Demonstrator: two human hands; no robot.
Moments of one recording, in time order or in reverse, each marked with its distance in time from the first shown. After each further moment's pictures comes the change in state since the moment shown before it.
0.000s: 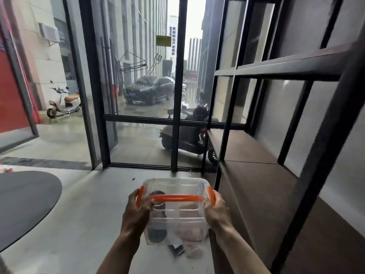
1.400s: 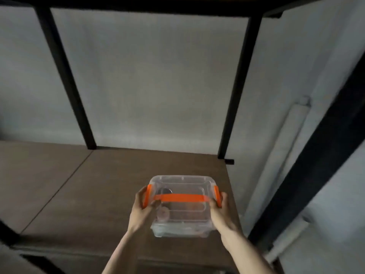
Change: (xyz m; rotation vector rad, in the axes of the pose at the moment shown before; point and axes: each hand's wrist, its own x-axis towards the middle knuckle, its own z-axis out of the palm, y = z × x) left_hand 0.312 -0.029 0.586 0.379 -1.554 0.093; right_hand 0.314 0.124 -0.138 0.147 1.394 0.743
